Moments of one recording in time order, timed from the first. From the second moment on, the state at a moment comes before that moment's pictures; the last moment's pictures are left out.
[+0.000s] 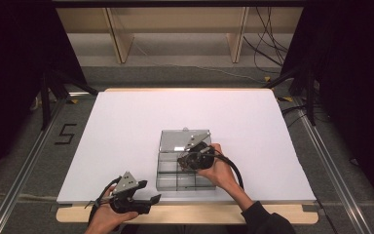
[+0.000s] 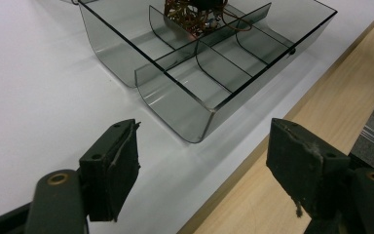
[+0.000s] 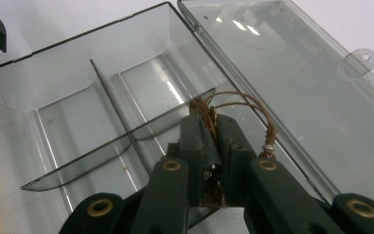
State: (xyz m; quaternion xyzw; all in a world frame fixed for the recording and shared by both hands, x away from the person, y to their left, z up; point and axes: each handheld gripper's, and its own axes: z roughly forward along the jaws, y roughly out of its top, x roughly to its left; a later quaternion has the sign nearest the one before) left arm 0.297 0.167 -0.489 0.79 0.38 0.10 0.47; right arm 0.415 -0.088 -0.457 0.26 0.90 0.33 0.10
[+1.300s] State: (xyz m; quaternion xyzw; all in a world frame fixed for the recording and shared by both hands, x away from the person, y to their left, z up) left arm 0.299 0.170 -0.484 0.78 0.39 0.10 0.48; right arm 0.443 -0.176 -0.429 0.39 0.82 0.42 0.06
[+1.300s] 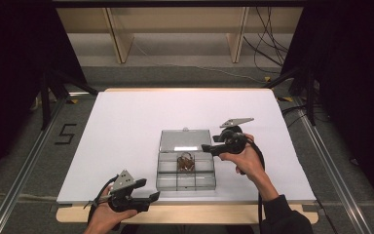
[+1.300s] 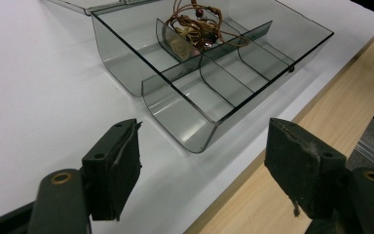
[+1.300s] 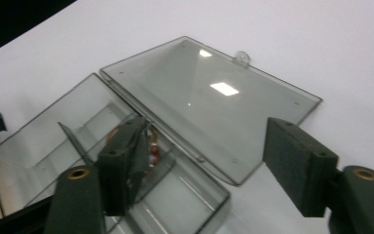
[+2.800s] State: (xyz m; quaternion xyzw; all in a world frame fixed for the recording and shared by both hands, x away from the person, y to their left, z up) left arm 0.338 0.153 -0.478 0.77 0.42 0.08 0.46; right arm 0.458 -0.189 -0.459 0.42 0.80 0.43 -0.01
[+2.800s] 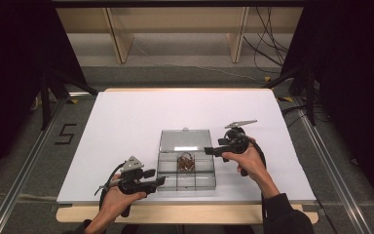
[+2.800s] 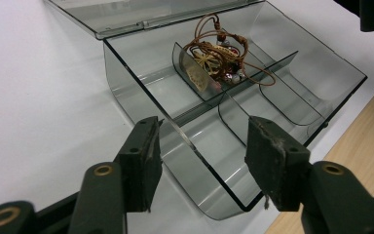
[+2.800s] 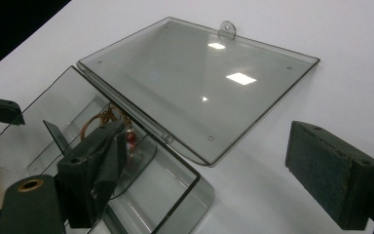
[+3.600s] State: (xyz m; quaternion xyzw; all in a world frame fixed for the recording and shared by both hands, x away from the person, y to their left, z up) left arm 0.342 0.152 -0.486 0.78 0.44 0.07 0.45; right arm 0.461 -0.176 -0.475 0.41 0.81 0.42 -0.04
